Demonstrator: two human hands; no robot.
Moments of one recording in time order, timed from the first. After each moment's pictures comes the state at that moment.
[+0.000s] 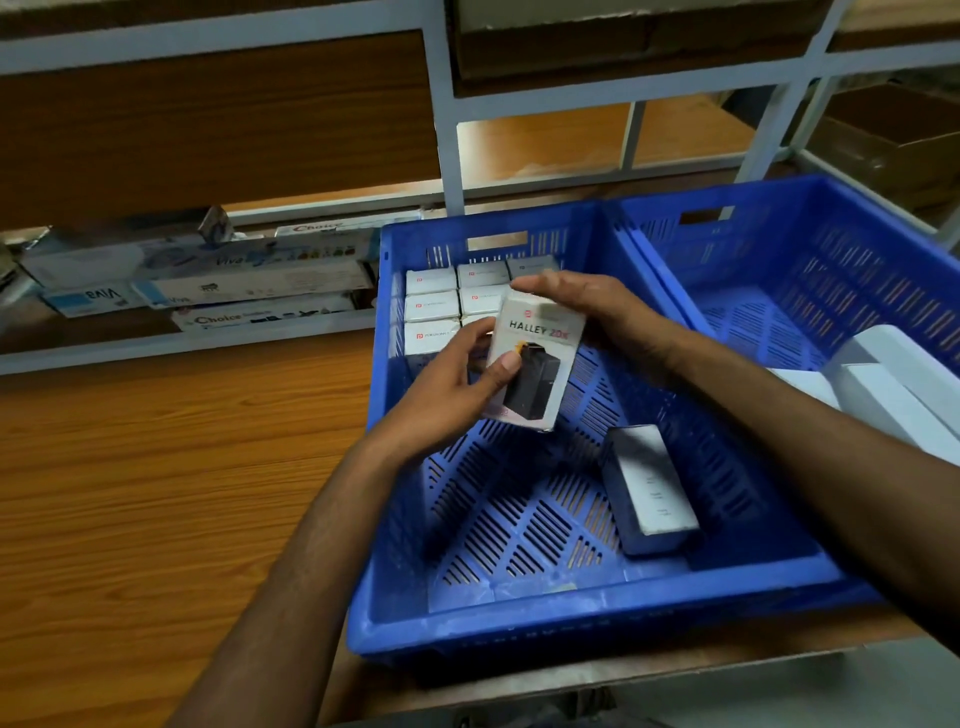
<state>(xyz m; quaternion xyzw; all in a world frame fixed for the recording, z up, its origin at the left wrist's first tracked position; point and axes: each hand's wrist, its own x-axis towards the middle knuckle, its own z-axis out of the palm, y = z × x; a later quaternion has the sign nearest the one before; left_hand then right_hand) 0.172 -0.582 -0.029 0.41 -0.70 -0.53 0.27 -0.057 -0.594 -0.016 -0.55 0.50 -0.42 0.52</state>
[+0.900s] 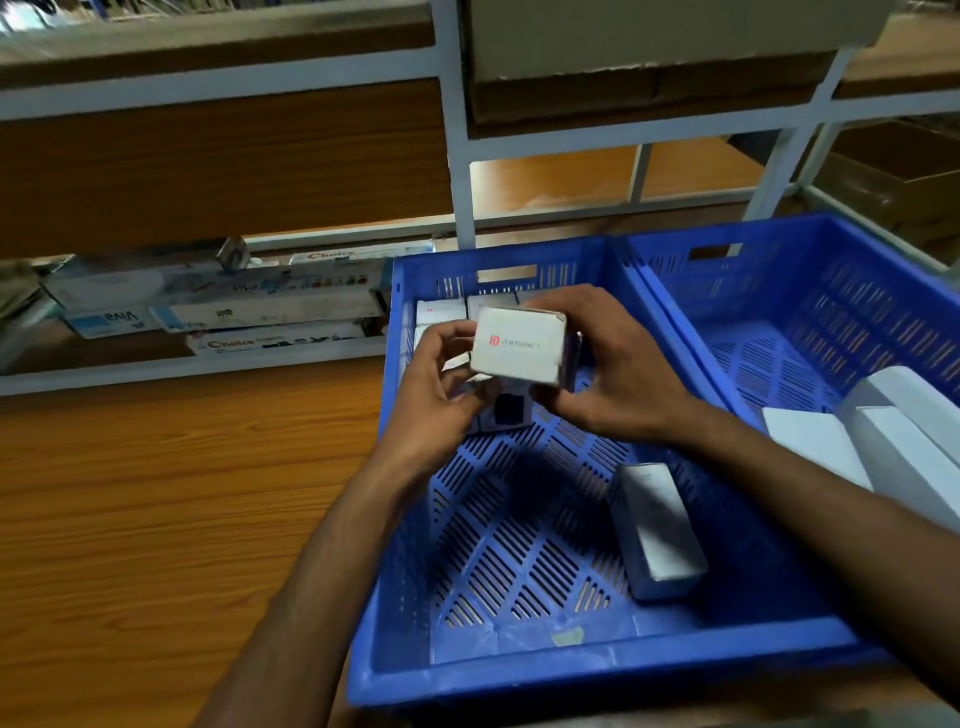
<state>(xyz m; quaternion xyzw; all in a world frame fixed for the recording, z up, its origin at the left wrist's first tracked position) 0.174 -0.582 -0.013 0.43 -0.59 -0.54 0.43 -0.044 -0.573 -0.008 -0.80 0.43 -0.41 0.05</state>
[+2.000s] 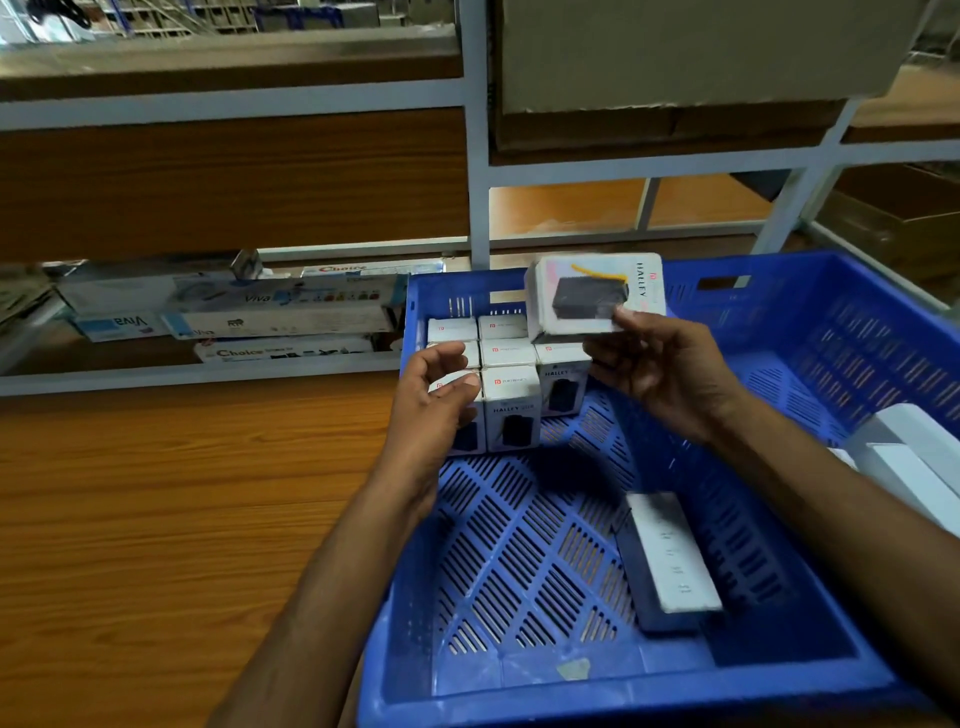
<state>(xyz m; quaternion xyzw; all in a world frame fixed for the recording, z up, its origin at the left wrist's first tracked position) 0.179 -0.588 -0.008 0.48 -0.47 -0.56 0.49 -0.071 -0.593 0.003 -0.35 0.44 -0.58 0.59</state>
